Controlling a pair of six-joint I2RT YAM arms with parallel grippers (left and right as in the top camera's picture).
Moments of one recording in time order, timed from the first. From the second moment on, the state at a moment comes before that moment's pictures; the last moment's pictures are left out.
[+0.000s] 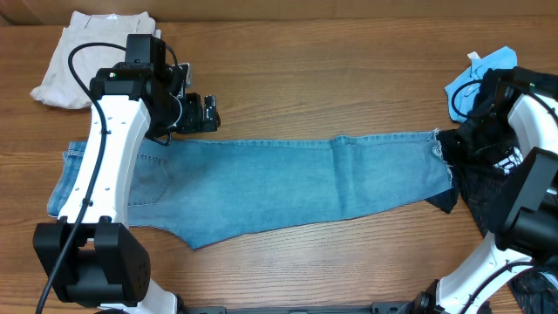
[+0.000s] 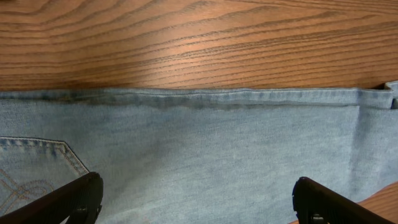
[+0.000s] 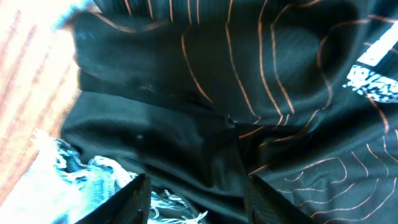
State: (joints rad) left arm -0.02 1.75 1.58 -1.12 0.24 -0.10; right arm -0.38 2.02 1.49 -1.02 0.00 0.44
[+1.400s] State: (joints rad) left arm -0.02 1.75 1.58 -1.12 0.24 -0.10; right arm -0.47 2.03 1.77 -1.16 0.23 0.58
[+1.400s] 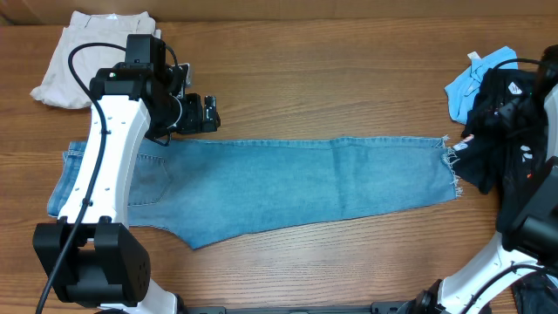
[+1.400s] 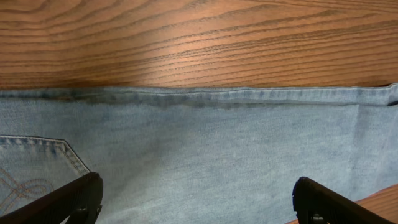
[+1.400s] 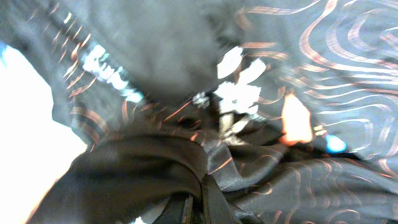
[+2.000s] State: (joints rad) left arm -0.02 1.75 1.58 -1.13 0.24 -0.10; right arm -0.71 2.03 1.77 -1.22 0.28 0.70
